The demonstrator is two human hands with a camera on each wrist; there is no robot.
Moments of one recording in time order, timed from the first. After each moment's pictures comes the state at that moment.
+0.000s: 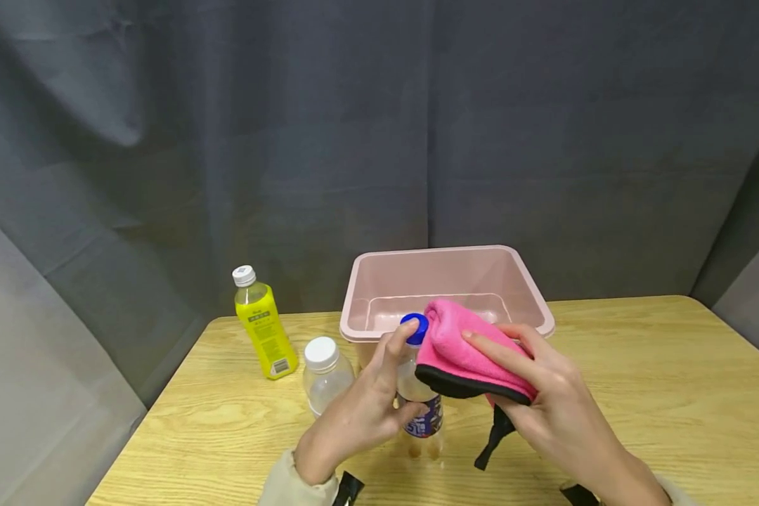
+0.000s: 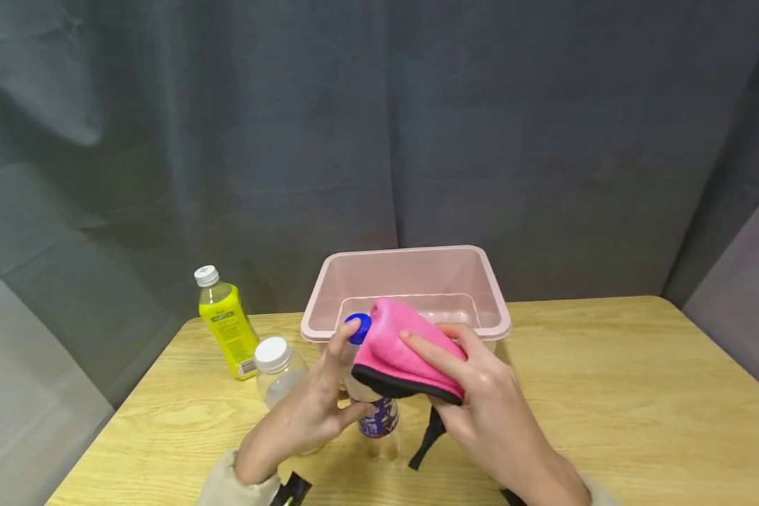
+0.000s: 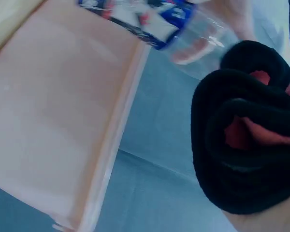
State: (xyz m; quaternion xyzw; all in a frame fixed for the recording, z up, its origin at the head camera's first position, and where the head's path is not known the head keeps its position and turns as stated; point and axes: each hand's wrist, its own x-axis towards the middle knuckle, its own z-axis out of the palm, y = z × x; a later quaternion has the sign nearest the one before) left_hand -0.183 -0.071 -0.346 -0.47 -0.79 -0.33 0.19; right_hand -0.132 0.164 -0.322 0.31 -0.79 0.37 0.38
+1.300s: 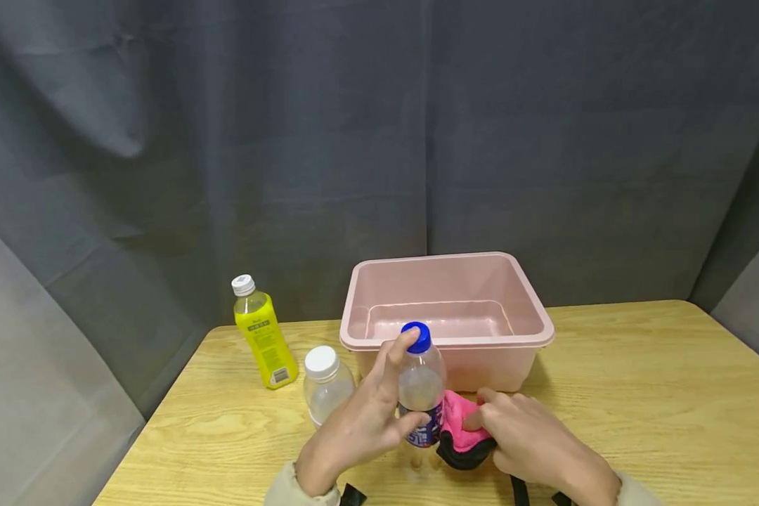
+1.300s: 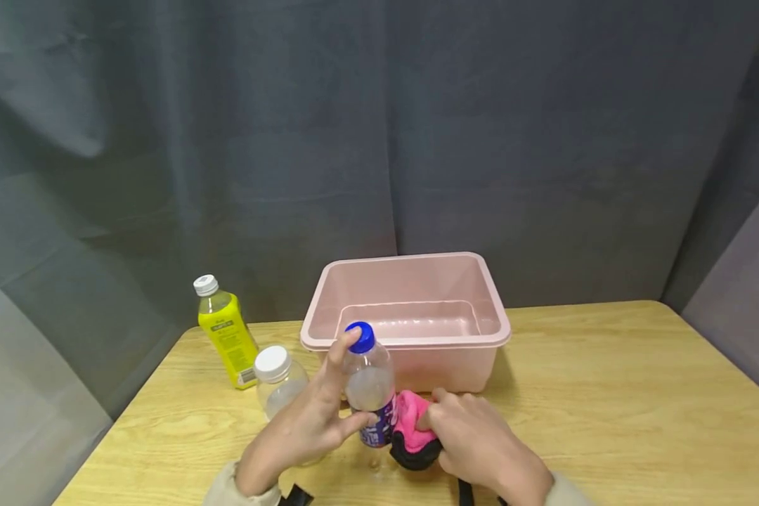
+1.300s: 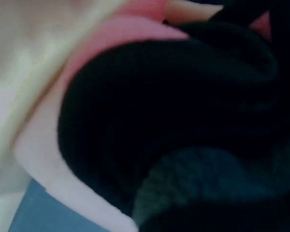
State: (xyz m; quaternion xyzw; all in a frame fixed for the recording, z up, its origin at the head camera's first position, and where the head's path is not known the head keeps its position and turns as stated) left_hand -0.180 -0.071 -0.343 -0.46 -0.81 -0.32 0.18; right_hand -0.156 0.171 -0.373 0.31 -0.94 0.14 0.07
